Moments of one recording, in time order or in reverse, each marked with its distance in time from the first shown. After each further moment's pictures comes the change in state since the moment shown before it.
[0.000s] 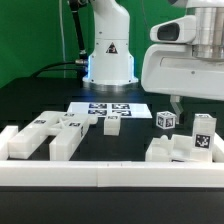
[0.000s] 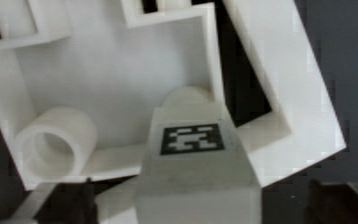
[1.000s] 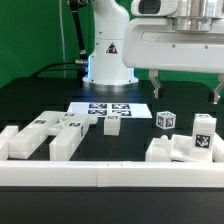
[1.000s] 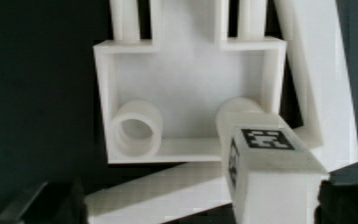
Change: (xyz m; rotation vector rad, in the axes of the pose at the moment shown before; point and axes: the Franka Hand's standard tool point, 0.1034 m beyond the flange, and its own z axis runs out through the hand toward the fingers) arm -0.012 0.036 -0.035 -0.001 -0.003 -0.141
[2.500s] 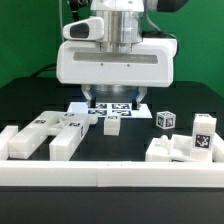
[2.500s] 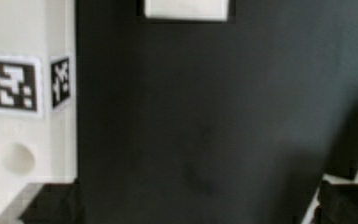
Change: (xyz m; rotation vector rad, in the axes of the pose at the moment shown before) arm -0.049 0.131 0.038 -0.018 -0.037 -0.280
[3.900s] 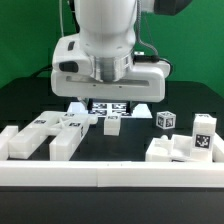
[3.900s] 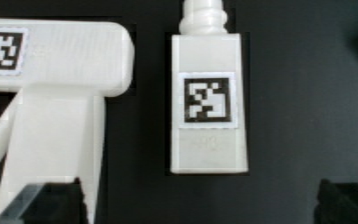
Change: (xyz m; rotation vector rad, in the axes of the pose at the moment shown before) arm -0.038 0.006 0.019 0.021 -0.647 0.047
